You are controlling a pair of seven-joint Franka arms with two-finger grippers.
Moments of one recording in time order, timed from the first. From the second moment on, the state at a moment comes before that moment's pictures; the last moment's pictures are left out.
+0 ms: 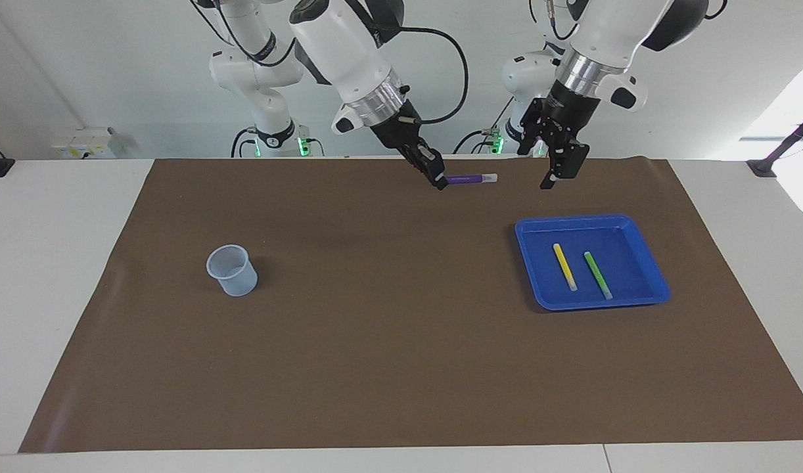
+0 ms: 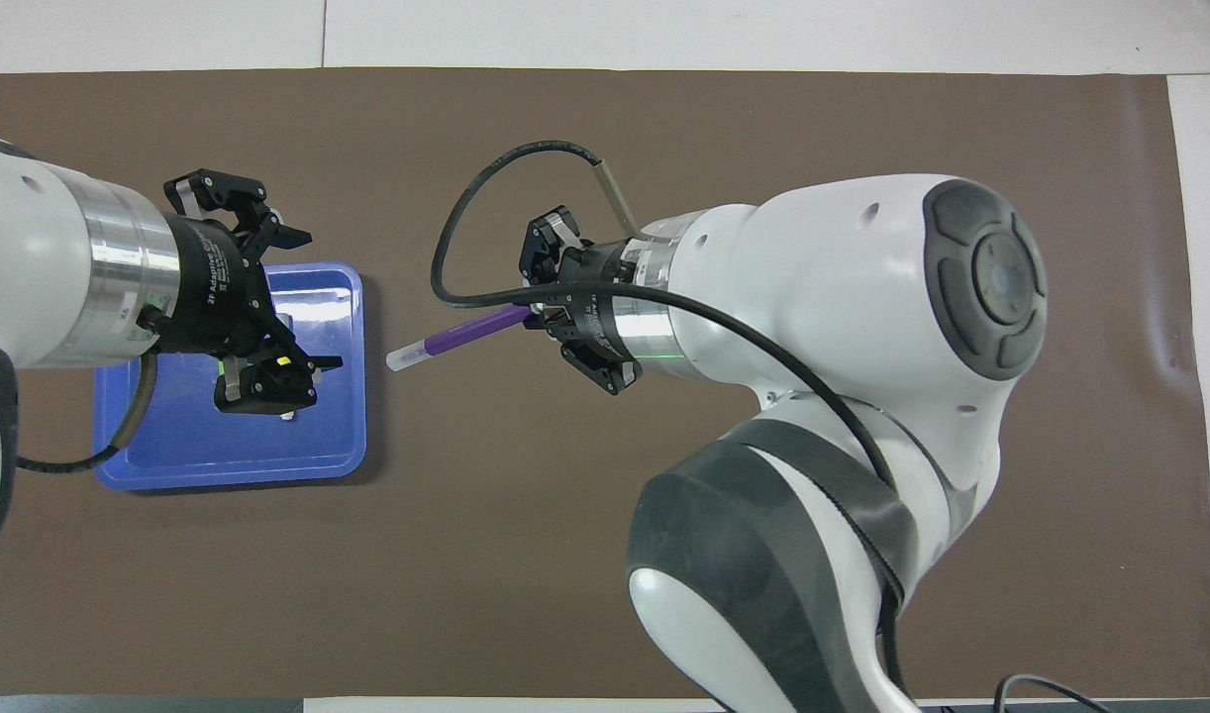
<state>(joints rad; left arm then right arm) 0.15 -0.09 -0.52 -1.63 -0.20 1.73 -2.12 0.10 0.15 0.52 -1.61 0.37 2.18 1.48</state>
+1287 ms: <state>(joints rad) 0.03 -0.17 -0.53 -1.83 -0.19 1.90 -2.35 0.10 0.18 0.54 -1.61 0.37 2.26 1.53</state>
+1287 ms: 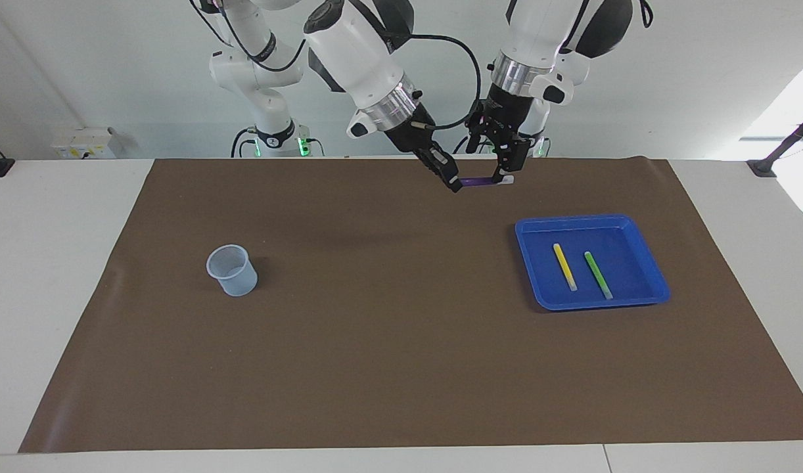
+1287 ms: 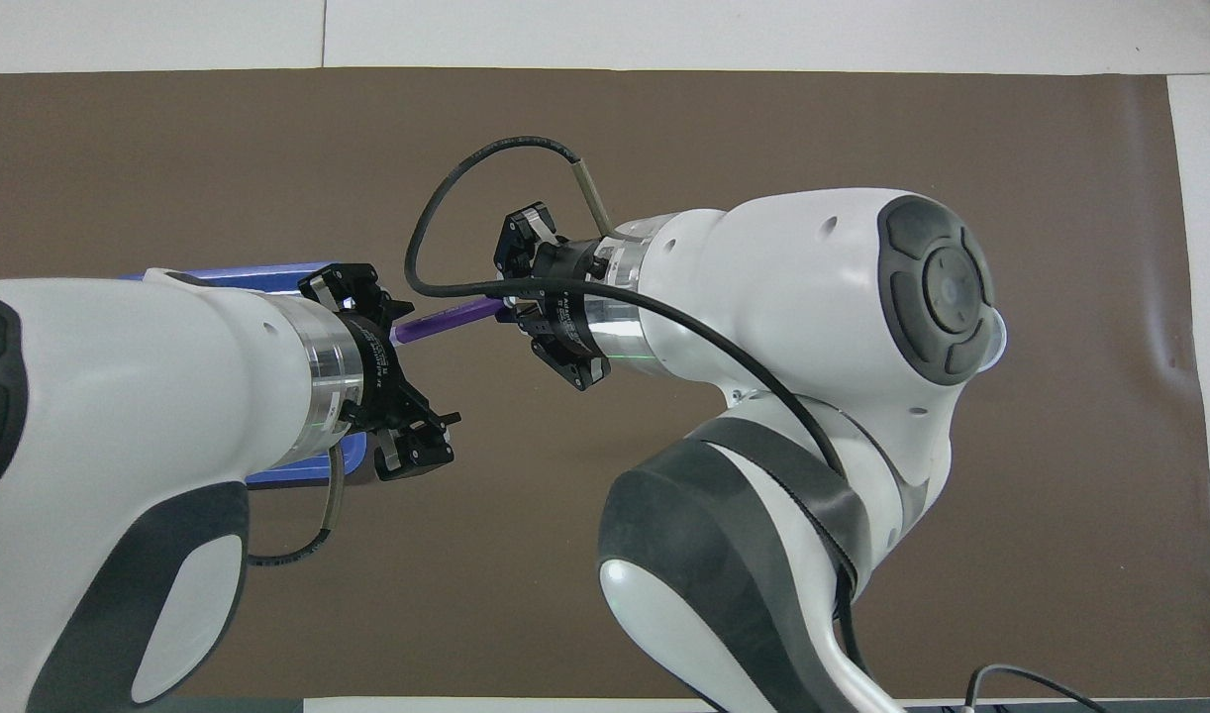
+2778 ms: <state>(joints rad) 0.04 -0.17 -0.52 -1.87 -0.18 2.00 -2.29 0.11 0.19 0.54 -1.61 0.37 2.26 1.53</state>
